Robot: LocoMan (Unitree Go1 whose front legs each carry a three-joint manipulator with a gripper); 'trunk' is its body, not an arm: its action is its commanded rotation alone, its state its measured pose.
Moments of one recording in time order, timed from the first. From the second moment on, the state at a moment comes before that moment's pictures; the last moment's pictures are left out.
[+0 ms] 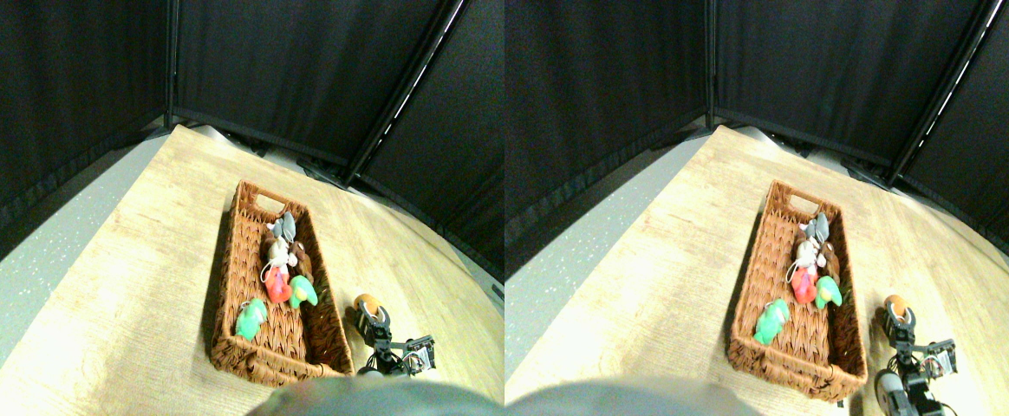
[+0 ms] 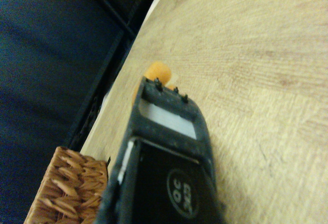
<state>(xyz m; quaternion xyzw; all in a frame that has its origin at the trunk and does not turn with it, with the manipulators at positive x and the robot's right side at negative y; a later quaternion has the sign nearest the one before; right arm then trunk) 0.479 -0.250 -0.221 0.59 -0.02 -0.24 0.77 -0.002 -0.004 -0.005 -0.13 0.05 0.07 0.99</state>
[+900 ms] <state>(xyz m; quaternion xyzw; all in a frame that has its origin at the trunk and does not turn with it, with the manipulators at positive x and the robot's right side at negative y) 0.486 -0.146 -0.111 0.56 0.06 -0.04 0.82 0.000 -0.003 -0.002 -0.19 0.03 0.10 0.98</state>
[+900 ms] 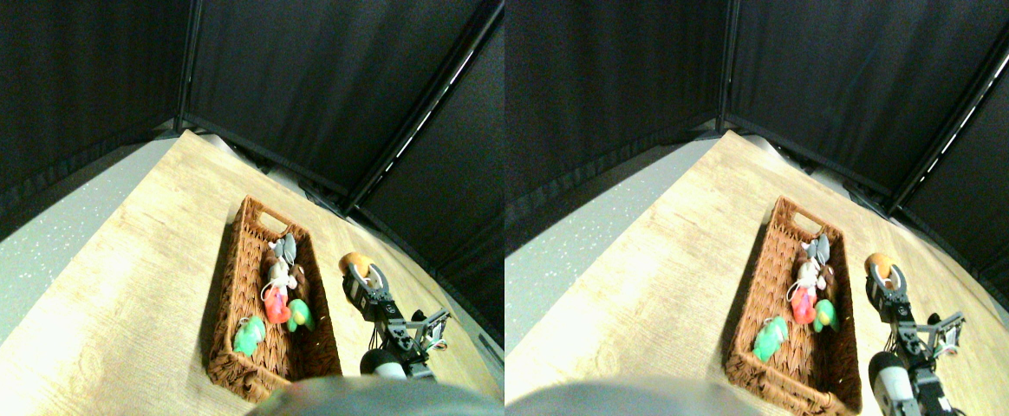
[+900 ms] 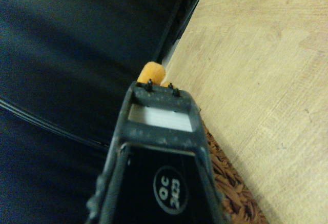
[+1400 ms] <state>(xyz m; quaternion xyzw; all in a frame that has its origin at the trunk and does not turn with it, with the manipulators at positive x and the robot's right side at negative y) 0.468 -0.112 -0.114 0.56 0.10 0.00 0.82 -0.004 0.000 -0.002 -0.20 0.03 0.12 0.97</state>
